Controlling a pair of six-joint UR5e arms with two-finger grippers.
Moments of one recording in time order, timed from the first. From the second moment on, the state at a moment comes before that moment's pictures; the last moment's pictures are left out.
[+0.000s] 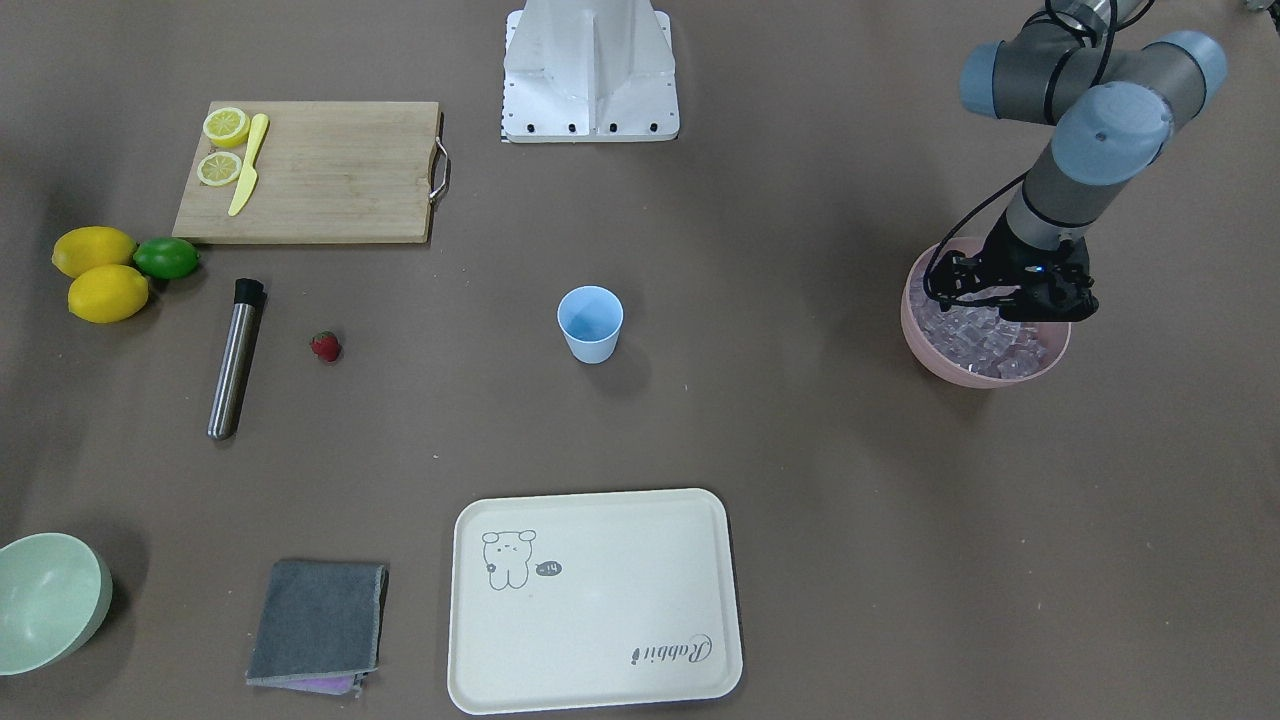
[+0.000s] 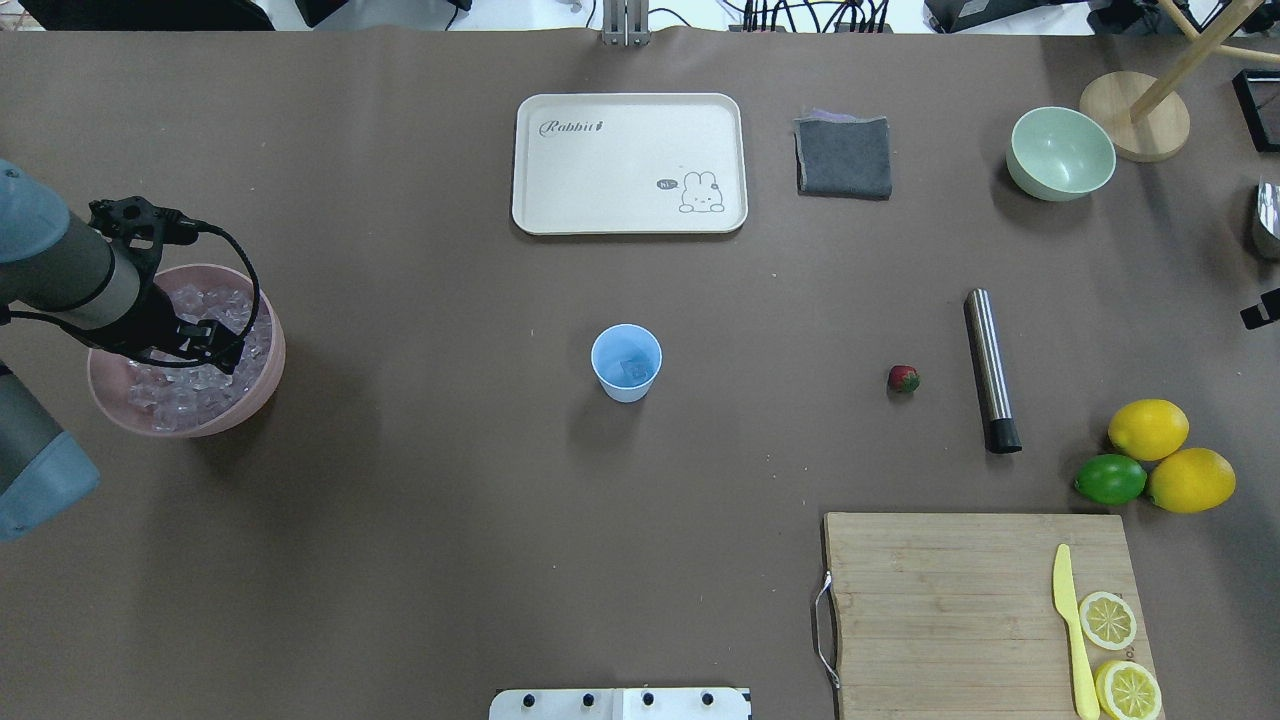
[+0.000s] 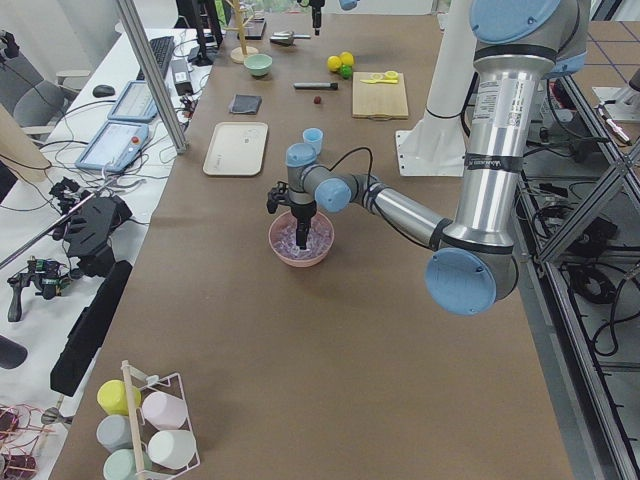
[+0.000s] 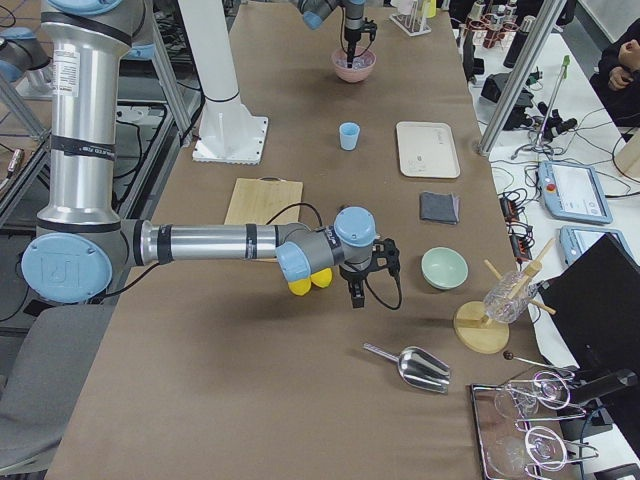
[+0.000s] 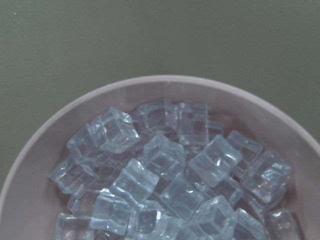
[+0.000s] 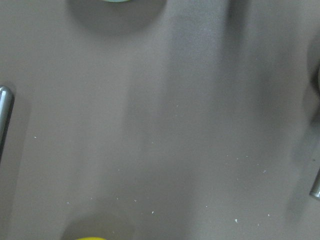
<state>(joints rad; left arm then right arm) -0.84 -1.69 -1.83 -1.71 -2.05 -0.80 1.31 -1.68 1.68 -1.18 2.37 0.29</state>
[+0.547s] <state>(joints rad) -0.83 -1.69 -1.83 -1.71 -2.05 -0.84 1.32 -1.71 1.72 -1.18 2.38 0.29</state>
